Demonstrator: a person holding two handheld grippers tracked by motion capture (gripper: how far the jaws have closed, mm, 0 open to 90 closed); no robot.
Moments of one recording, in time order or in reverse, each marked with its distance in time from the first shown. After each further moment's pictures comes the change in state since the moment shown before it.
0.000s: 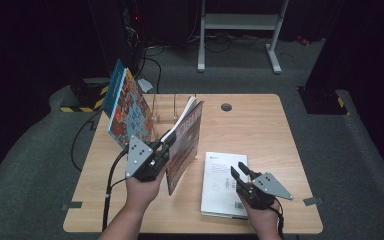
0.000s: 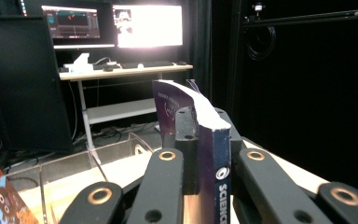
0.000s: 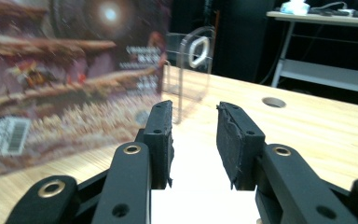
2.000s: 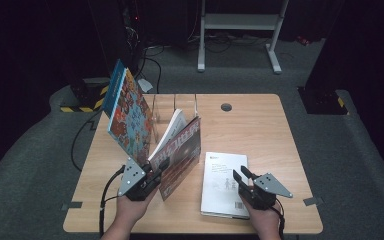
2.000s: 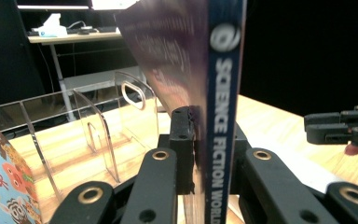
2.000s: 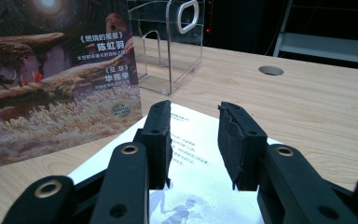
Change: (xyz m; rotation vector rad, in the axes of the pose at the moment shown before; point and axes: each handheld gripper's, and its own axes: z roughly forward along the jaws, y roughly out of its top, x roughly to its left) left arm 0.013 -0.067 -0.029 0.136 -0.095 0.014; right arm -0.009 -0.020 0.006 0.082 -0.002 0.048
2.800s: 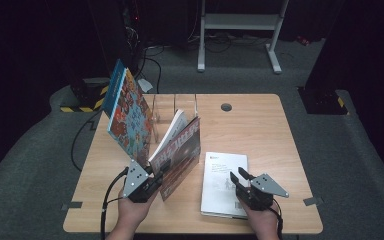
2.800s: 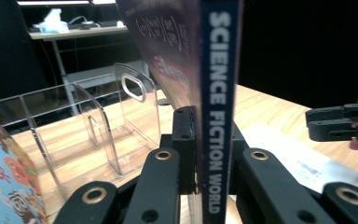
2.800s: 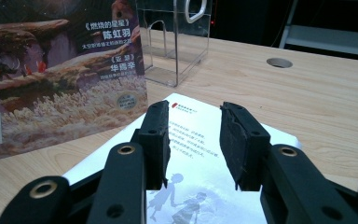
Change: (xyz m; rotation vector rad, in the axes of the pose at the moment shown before) left arm -0.003 -0.003 0.001 0.021 -0.001 0.007; right arm 0.005 -0.002 0.004 0.029 0.012 -0.010
